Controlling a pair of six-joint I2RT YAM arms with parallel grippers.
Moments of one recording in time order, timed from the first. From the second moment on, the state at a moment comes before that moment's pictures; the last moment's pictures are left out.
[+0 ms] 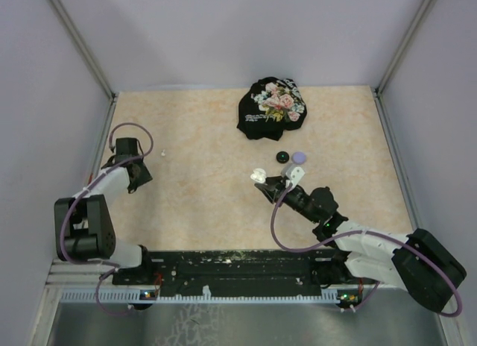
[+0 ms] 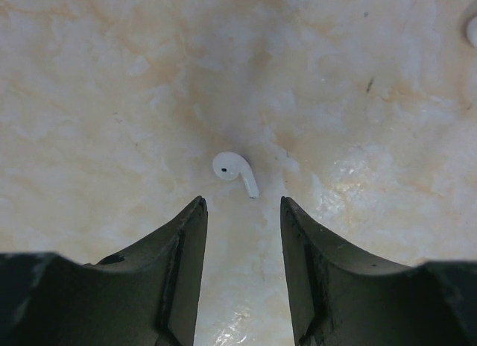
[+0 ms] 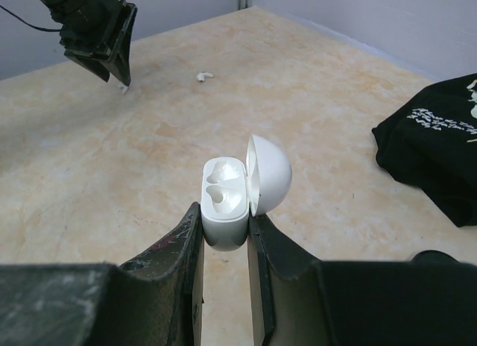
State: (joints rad) left arm 0.08 1.43 0.77 -0.34 -0.26 -0.40; right arm 0.73 1.03 0.19 0.92 -0.18 -0.01
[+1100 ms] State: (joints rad) left arm 0.05 1.61 0.90 -0.38 -0.19 -0.32; right arm 0.73 1.04 0.19 0.89 -0.19 -0.02
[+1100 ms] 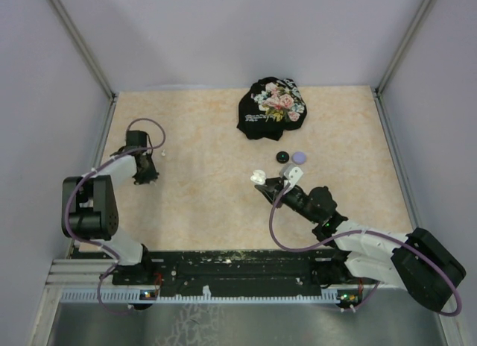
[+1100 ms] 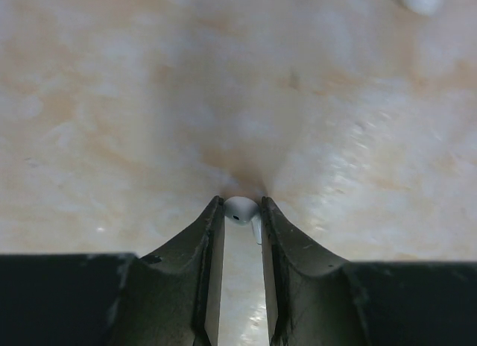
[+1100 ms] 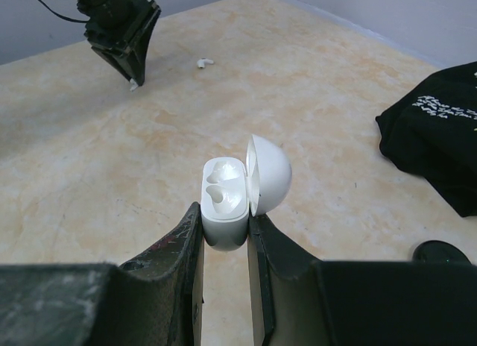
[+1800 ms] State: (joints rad) left arm -0.42 1.64 0.91 -0.36 -0.13 -0.10; right arm 0.73 1.07 0.20 0.88 -0.20 -0.02
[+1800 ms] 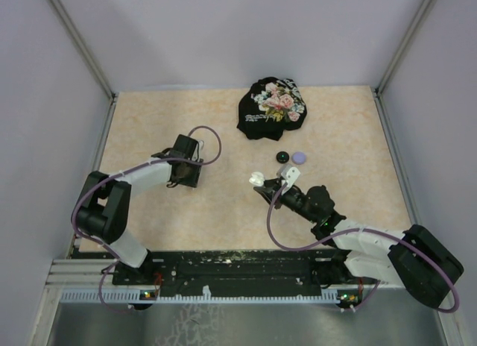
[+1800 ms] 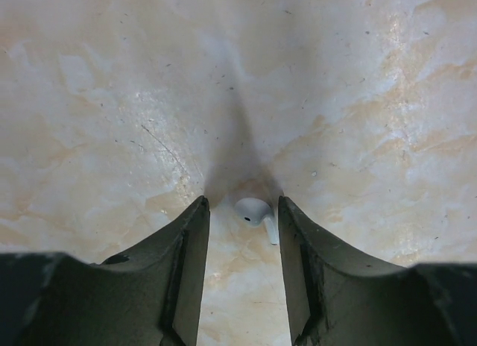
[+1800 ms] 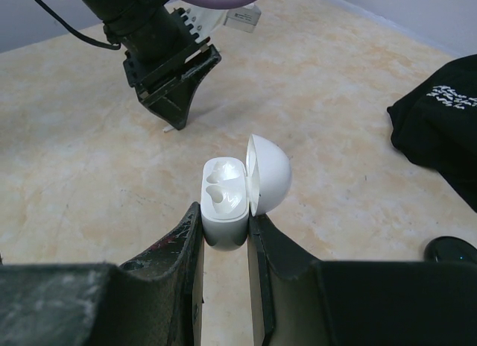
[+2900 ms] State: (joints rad) left arm -0.42 1.61 0.95 -0.43 -0.17 -0.19; right arm 0.73 1.08 0.21 0.88 -0.21 -0.01
